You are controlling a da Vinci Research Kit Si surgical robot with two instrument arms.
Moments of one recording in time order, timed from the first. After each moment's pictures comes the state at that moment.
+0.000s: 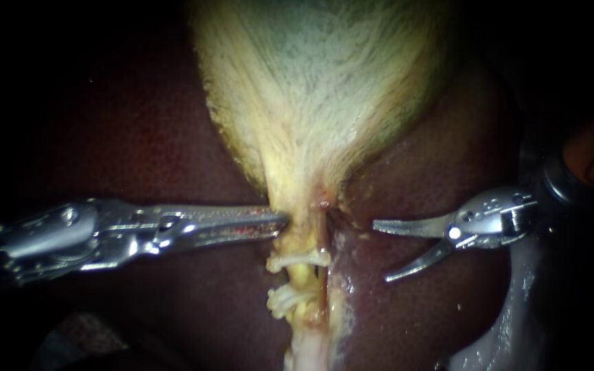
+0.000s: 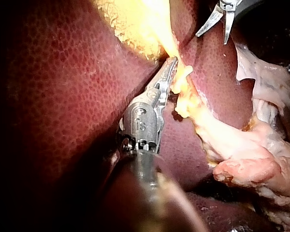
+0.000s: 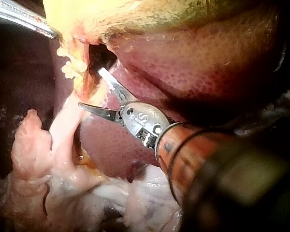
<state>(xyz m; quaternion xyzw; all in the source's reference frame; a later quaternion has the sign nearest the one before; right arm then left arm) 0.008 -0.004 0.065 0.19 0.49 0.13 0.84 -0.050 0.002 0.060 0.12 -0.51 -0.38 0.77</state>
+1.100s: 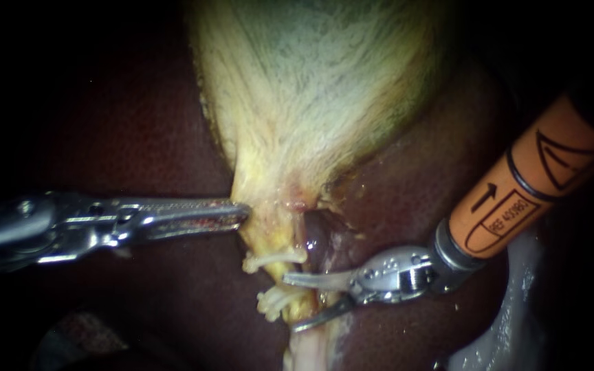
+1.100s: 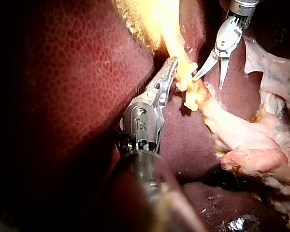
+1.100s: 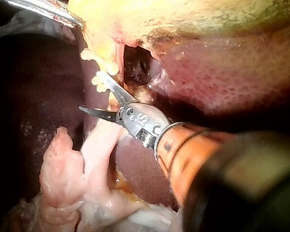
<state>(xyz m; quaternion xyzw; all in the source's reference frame) 0.018 -0.012 0.072 0.28 0.44 0.09 0.85 -0.046 0.003 0.059 0.12 -0.50 -0.38 0.77</state>
